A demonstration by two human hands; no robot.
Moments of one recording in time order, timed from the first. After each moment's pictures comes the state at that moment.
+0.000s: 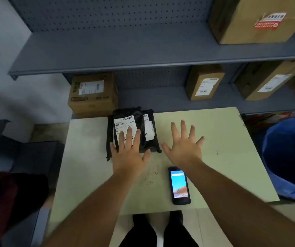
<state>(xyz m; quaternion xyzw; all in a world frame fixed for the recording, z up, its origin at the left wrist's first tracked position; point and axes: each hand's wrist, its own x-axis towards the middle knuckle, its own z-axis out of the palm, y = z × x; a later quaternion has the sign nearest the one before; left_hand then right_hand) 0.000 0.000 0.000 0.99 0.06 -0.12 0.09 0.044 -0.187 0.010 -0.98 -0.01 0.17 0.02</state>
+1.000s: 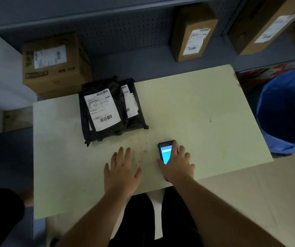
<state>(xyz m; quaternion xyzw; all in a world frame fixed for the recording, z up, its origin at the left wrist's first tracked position) -0.075 -0.008 -0.107 0.96 0.03 -0.27 0.08 -0.055 -0.207 -0.120 -0.93 0.17 0.32 0.11</state>
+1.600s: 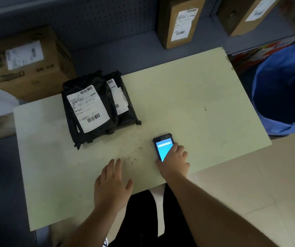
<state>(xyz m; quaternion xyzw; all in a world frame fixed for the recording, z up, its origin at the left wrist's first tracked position) -0.103 0.017 -0.128 0.95 0.00 -0.30 0.04 -0.061 -0.197 -0.148 -0.89 0.30 0.30 0.16</state>
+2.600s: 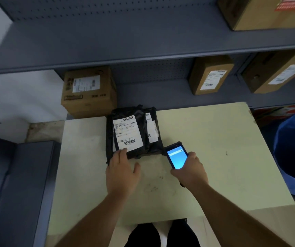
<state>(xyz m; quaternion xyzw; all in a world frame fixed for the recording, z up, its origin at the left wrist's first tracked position) -0.011 0.035 -0.055 0.96 0.17 -0.09 0.21 0.018 -0.186 -0.052 -0.91 0.21 0.25 0.25</state>
